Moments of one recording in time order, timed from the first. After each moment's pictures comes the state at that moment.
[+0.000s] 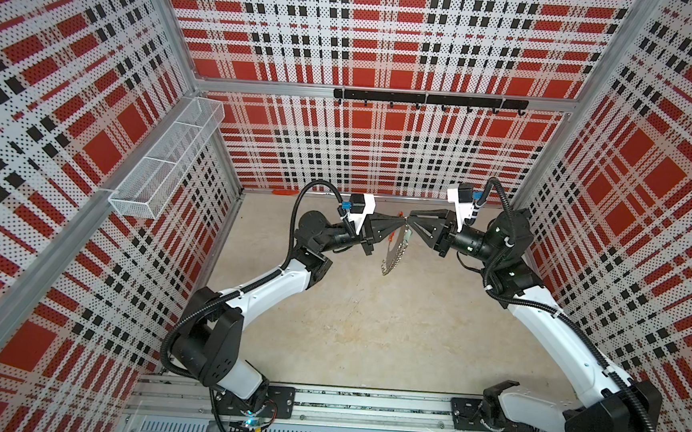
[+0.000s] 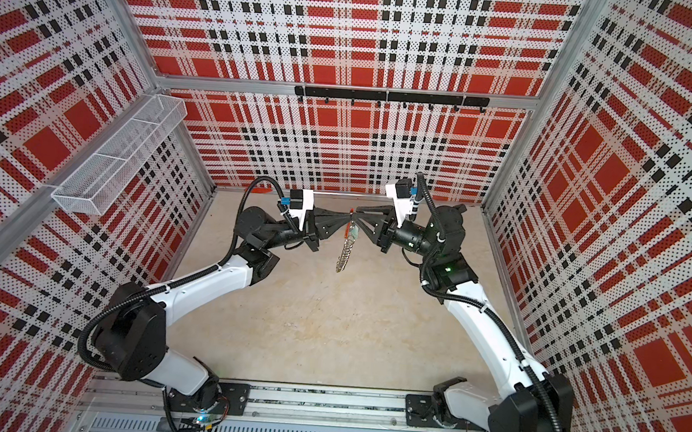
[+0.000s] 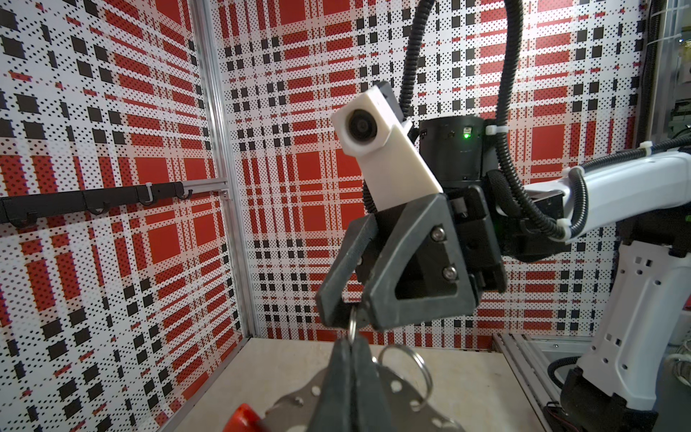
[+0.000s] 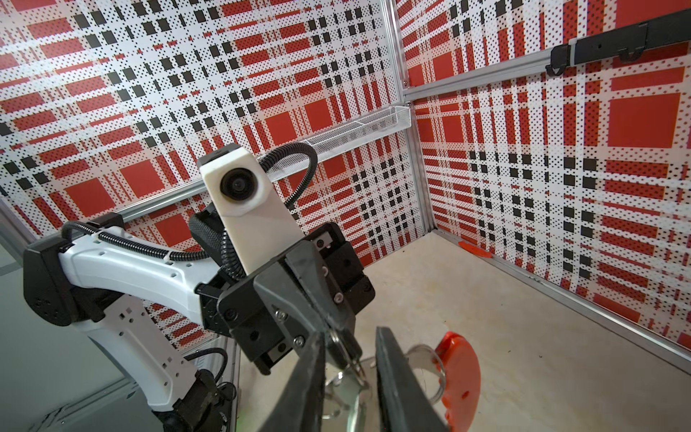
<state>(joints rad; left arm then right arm) -0.56 1.53 1.06 0.90 0.81 -0.24 0.37 1.22 1.10 0.25 -0.82 0.35</state>
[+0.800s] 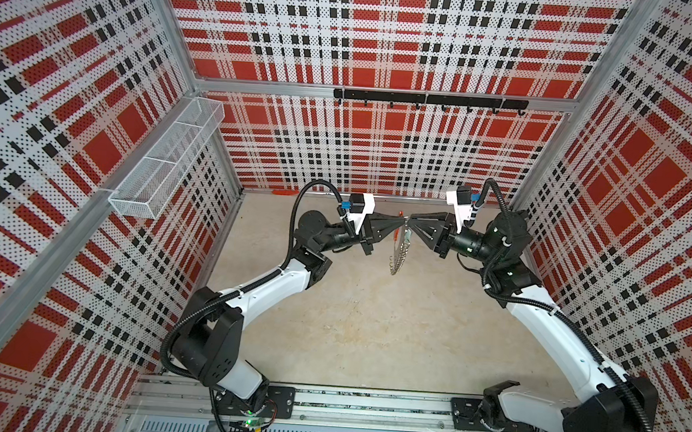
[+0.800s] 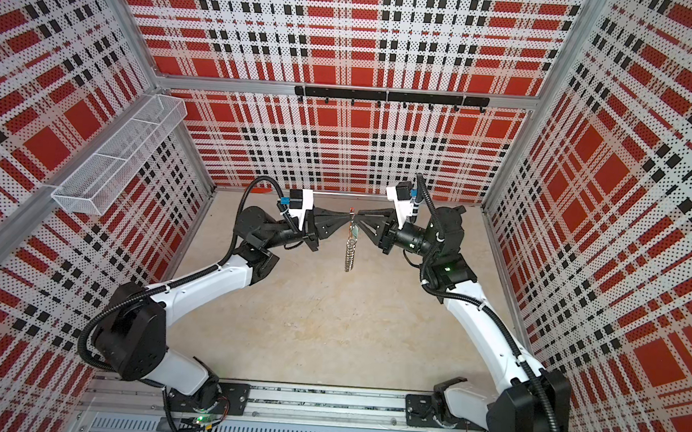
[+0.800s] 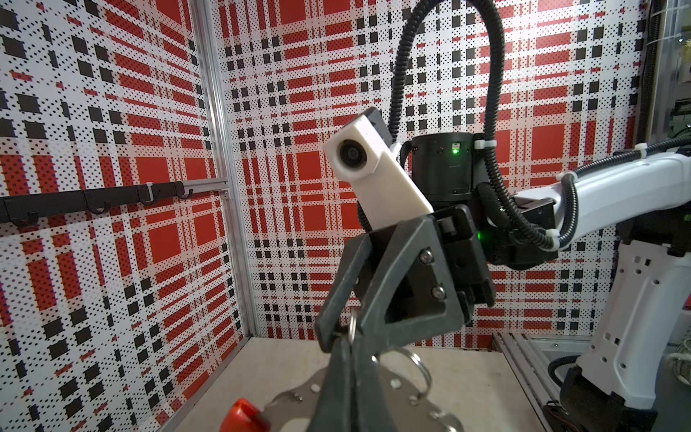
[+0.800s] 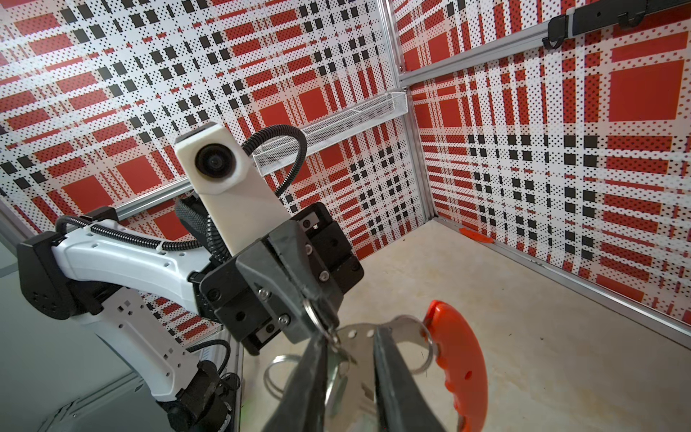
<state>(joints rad) -0.55 1.53 1.06 0.90 0.82 -0.24 0.34 1.23 1.06 0.26 -0.85 0.36</state>
